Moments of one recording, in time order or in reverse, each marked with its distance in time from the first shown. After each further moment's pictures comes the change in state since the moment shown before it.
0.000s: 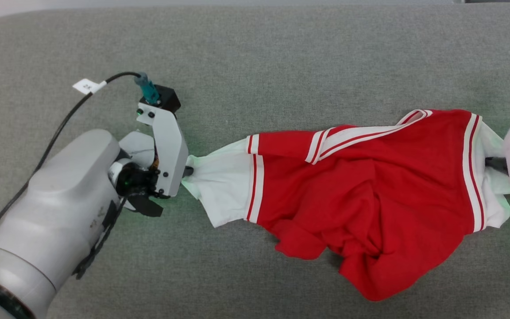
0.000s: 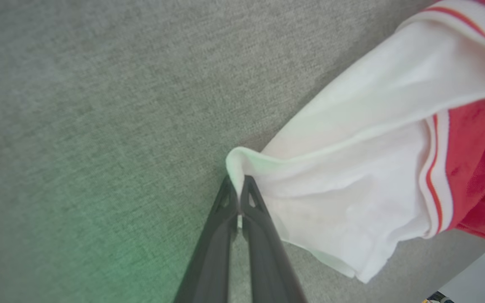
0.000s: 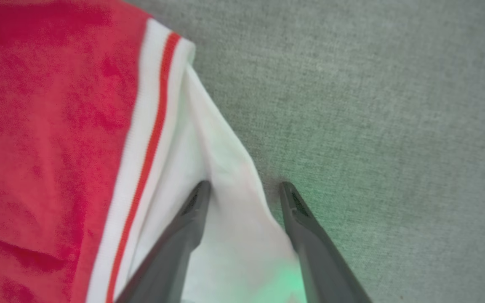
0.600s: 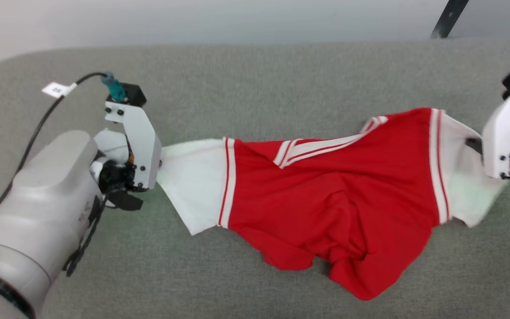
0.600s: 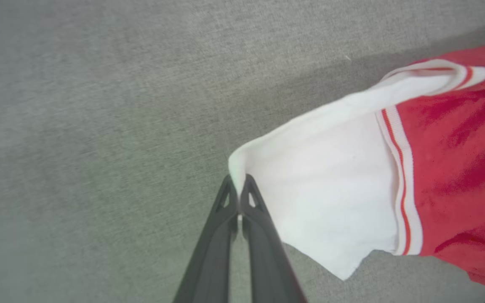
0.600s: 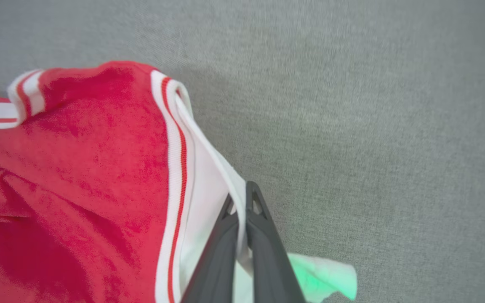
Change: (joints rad) left arm -0.031 -0.014 -0.030 0.173 -0.023 0.002 -0.094; right arm -0.022 0.048 0.039 0.019 0.083 0.000 -0.143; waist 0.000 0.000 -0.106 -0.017
